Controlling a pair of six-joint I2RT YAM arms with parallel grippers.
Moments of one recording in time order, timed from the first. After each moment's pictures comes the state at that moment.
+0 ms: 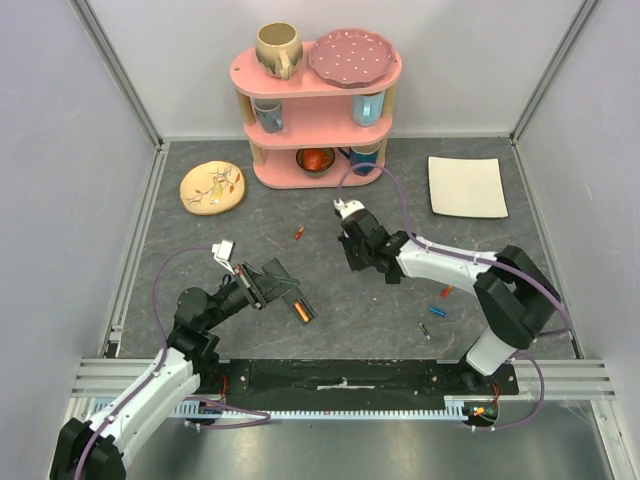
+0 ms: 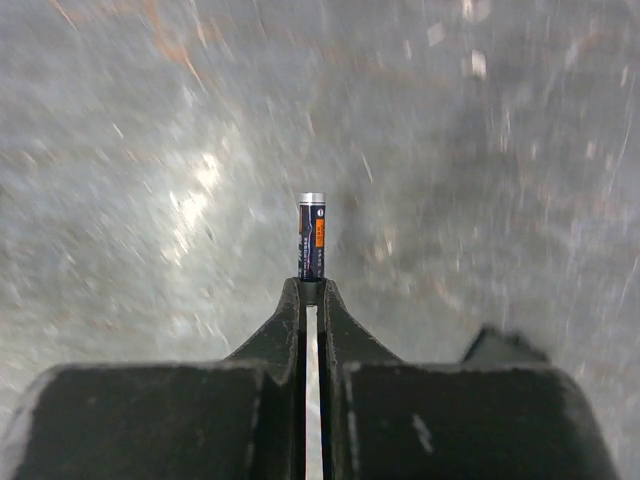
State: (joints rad) left arm -0.47 0.47 0.05 0.59 0.52 -1.24; right arm 0.78 1.68 1.04 -0.21 0.18 0.25
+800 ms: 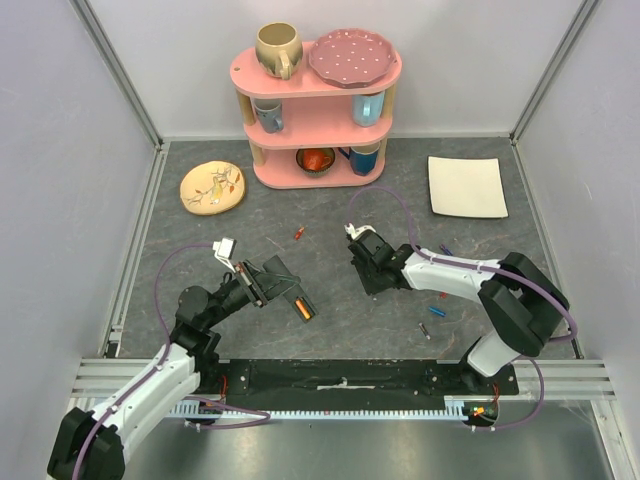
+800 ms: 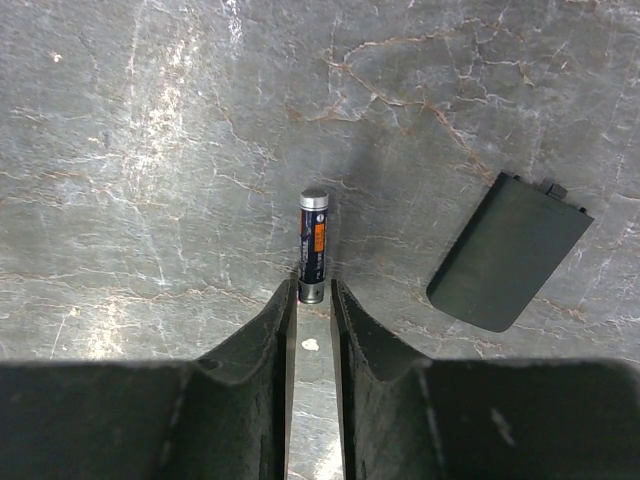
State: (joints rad) left arm -0.47 0.57 0.05 0.71 0.53 -1.24; right arm 0.81 1.59 0.86 -0.38 0.18 0.34
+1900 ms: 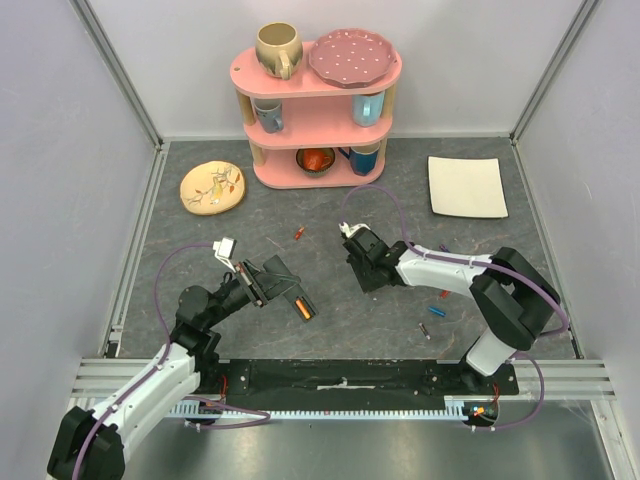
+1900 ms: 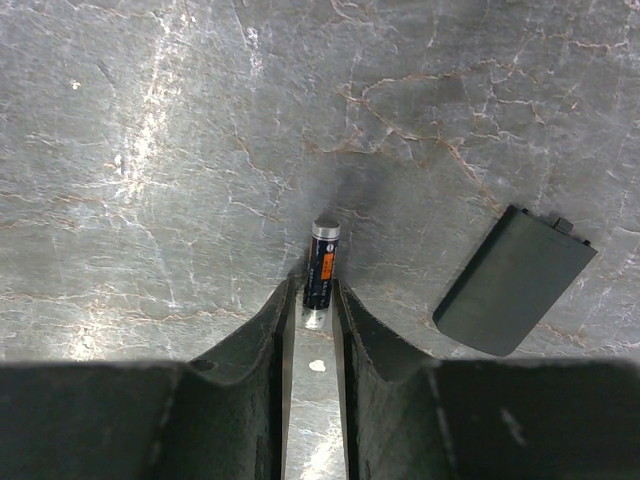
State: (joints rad) left arm -0.47 0.57 0.05 0.71 0.53 -1.24; right arm 0.81 1.64 0.91 -0.39 0.19 0.32
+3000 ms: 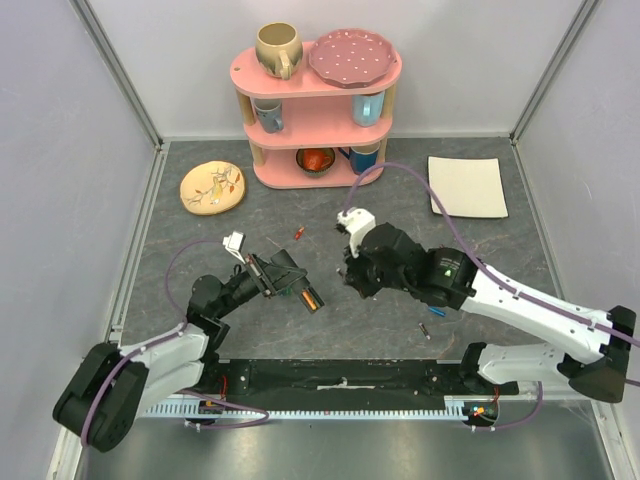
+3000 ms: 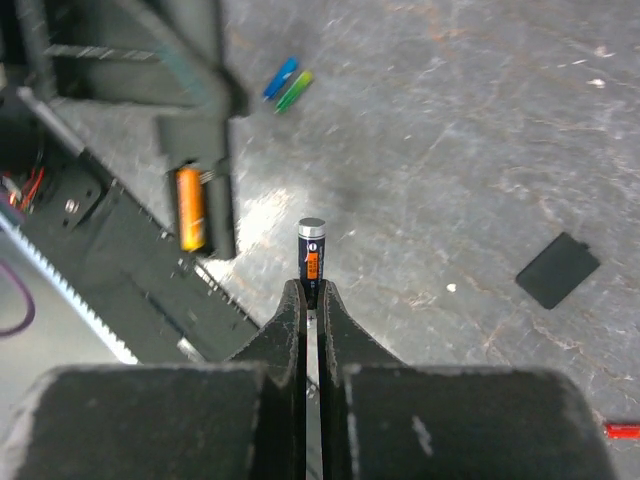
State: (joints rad) left arm -0.47 0.95 0.05 1.04 0.51 -1.27; right arm 1.03 1.16 1.12 -0.64 0.12 0.34
